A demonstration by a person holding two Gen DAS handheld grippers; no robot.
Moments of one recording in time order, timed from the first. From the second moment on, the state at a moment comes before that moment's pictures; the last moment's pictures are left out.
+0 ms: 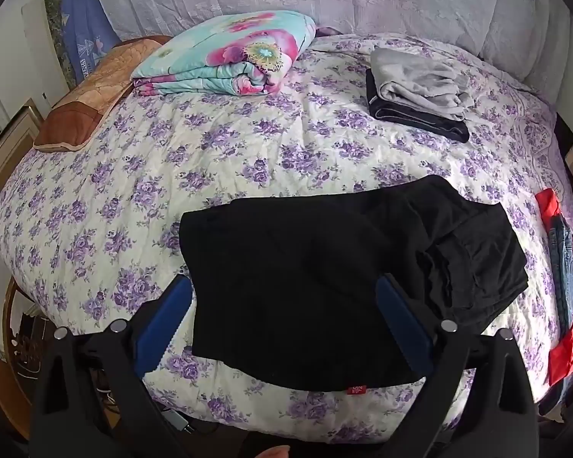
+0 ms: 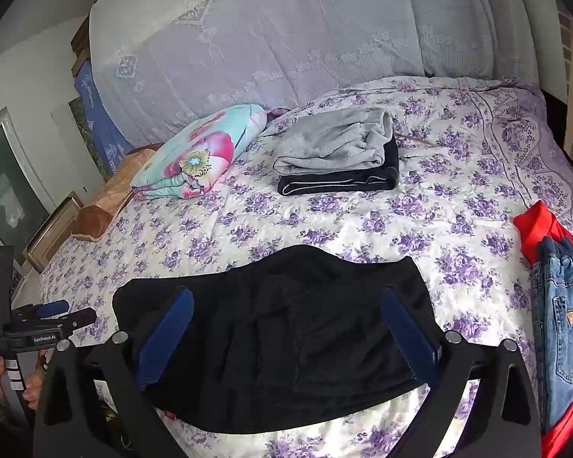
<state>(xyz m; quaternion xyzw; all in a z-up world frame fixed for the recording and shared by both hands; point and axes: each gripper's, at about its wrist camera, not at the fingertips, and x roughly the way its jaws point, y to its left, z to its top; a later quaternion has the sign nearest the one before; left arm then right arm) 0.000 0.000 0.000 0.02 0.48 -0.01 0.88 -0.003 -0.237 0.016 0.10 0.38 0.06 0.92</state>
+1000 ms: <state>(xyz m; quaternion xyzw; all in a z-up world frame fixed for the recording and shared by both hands) 0.019 -0.020 -0.004 0.02 0.49 -0.02 0.87 0.013 -0.230 0.011 0.09 0.38 0.06 0.92</state>
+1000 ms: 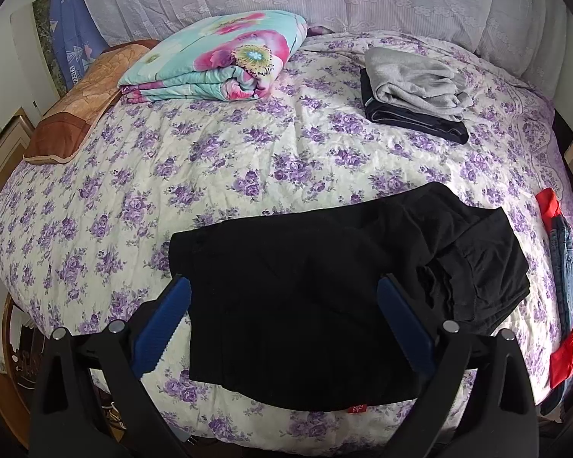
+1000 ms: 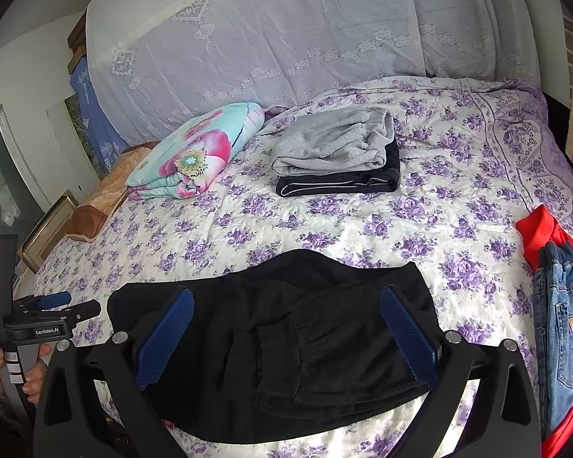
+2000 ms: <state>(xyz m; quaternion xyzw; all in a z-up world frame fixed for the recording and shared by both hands) 0.025 -0.022 -0.002 0.02 0.48 -0.02 0.88 0.010 -0.229 0.011 0.09 0.38 0.05 0.92</state>
